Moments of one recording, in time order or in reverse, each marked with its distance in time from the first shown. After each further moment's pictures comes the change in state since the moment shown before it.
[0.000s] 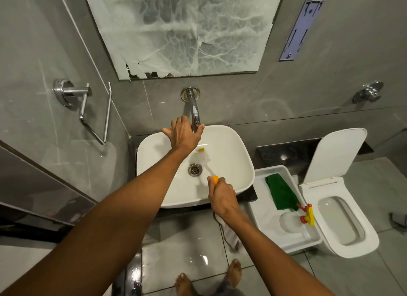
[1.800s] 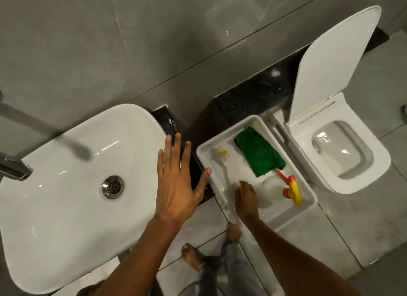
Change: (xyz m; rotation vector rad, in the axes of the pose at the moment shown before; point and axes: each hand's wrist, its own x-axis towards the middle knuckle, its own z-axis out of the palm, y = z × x) left_hand -0.121 0.091 0.231 0.239 -0.392 0.454; right_hand 0.133 0.352 0.027 0.291 0.009 0.476
